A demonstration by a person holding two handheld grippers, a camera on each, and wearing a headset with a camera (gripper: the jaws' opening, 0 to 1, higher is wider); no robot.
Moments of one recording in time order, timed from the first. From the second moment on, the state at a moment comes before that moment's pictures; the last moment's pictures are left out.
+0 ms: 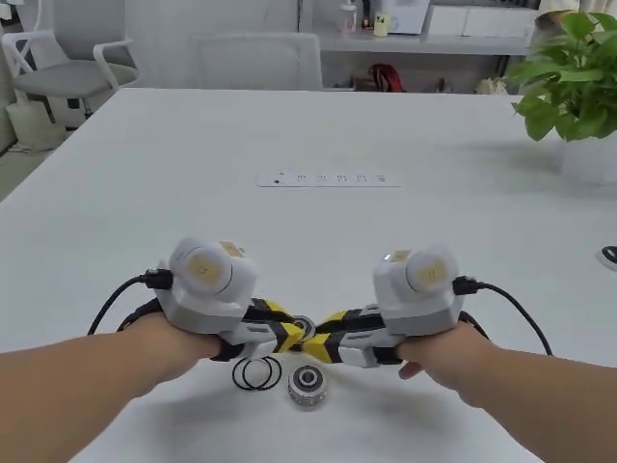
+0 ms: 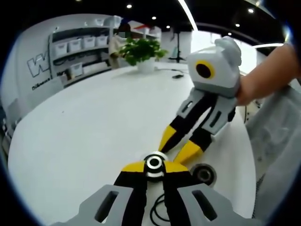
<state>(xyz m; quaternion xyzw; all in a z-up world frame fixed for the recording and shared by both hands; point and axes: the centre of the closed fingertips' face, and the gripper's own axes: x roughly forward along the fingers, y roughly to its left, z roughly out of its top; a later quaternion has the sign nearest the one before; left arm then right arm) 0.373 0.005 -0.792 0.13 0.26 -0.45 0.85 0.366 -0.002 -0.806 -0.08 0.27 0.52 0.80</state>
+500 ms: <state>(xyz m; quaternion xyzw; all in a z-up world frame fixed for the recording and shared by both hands) 0.374 0.005 -0.792 0.12 0.26 -0.44 0.85 0.366 -0.008 -0.806 -0.04 0.30 0.51 0.81</state>
